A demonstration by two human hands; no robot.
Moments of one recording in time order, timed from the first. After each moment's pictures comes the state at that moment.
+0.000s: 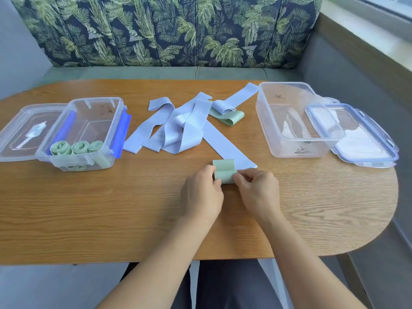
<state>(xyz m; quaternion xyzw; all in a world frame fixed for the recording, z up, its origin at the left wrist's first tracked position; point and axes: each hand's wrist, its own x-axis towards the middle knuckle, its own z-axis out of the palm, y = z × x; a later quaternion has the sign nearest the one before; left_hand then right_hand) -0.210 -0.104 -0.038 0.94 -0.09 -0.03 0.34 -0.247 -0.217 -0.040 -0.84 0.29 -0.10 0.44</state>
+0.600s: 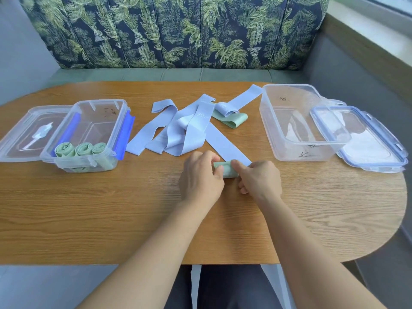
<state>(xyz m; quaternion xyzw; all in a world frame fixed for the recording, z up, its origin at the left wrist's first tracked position) -0.177 -0.110 -0.041 0.93 -0.11 0.01 0.34 -0.210 -0.233 -0.039 -0.81 0.39 -0.03 0.43</state>
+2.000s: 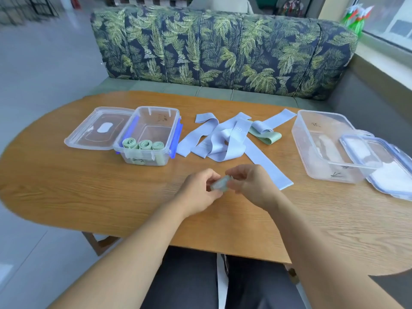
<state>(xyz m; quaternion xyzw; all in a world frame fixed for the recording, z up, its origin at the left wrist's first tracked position) -0.177 0.013 -0.038 0.86 -0.17 -0.13 0.46 -0.206 -0.153 -0.011 -0.87 0.08 0.03 0.48</state>
